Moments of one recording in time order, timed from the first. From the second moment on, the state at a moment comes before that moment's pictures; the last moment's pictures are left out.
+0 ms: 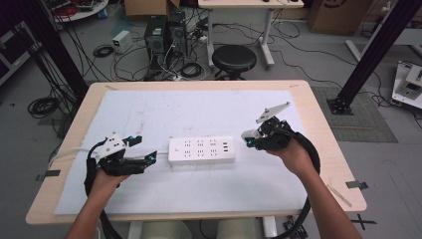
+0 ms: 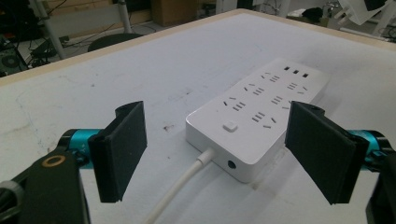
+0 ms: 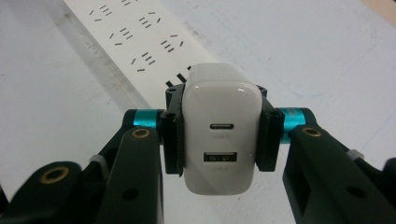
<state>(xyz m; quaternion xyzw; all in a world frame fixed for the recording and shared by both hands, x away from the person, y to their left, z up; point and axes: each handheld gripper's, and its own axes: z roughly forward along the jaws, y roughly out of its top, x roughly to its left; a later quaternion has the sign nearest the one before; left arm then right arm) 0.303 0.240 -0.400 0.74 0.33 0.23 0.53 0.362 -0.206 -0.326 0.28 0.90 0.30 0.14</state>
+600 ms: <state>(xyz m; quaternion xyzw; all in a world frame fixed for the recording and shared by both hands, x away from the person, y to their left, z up) 0.305 0.247 -0.406 0.74 0.34 0.22 0.54 0.392 -0.163 -0.321 0.19 0.94 0.27 0.11</state>
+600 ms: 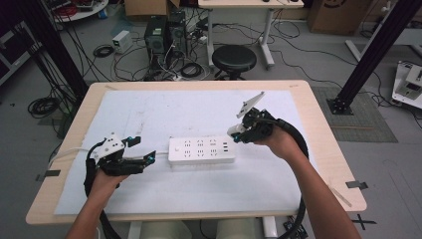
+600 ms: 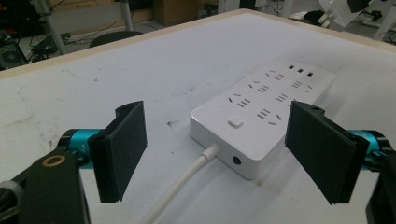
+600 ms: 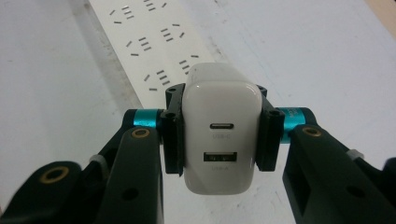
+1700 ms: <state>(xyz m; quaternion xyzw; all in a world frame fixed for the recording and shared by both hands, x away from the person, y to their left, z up) 0.309 0.256 -0.415 0.74 0.35 0.21 0.54 0.434 -0.098 -0.354 0.08 0.98 0.18 0.06</state>
